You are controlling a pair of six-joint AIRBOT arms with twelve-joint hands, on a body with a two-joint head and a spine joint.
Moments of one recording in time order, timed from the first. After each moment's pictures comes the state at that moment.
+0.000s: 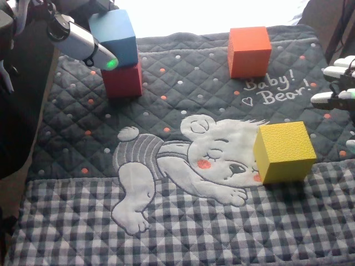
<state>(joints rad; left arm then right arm) 0.41 -1.17 1.55 0.22 -0.21 0.64 -1.03 -0.81 1.06 0.01 1.10 -0.76</state>
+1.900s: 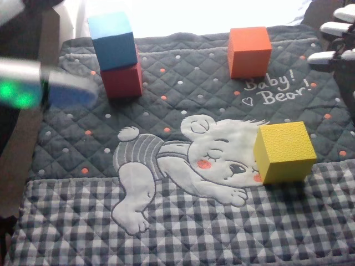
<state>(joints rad) 0.81 -0.70 0.99 0.00 -0.87 0.81 -0.93 -0.79 1.03 -0.07 1.27 -0.76</state>
